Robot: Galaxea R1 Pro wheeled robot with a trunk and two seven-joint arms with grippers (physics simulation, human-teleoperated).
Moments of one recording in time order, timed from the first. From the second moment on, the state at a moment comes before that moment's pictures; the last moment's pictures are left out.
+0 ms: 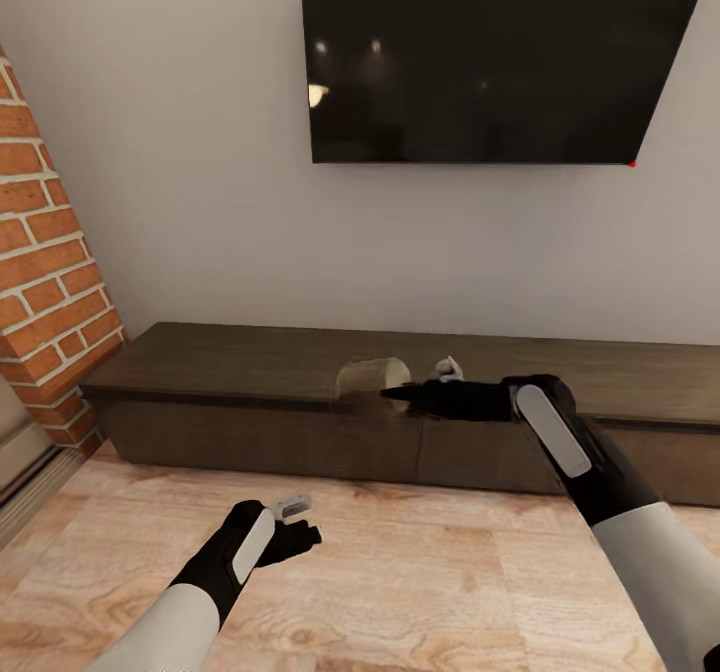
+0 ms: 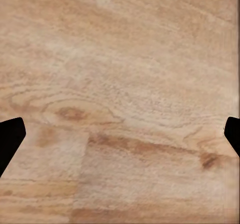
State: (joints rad) left arm -0.63 -0.12 -0.03 -0.58 0.40 0.72 0.18; right arm -0.81 -0.23 0.31 -1.23 -0.92 1.05 0.50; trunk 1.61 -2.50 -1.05
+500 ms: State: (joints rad) left arm -0.63 -0.12 0.02 -0.58 0.96 0.36 0.06; right arm -0.91 -0.49 0.22 -1.23 -1.22 1.05 0.49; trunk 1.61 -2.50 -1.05
